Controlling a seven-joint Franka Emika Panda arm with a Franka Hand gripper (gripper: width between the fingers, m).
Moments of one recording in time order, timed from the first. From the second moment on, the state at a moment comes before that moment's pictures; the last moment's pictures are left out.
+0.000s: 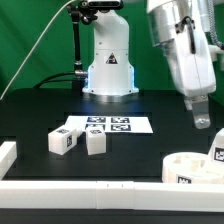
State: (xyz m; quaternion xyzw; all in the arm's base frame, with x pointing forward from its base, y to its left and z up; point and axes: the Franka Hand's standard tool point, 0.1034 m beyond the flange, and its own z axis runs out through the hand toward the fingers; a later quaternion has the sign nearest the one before) arm 0.627 0.074 0.100 -0.67 0.73 -0.01 0.16
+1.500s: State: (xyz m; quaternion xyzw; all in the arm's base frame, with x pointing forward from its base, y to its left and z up) arm 0.599 0.001 0.081 -0.78 0.61 -0.03 0.12
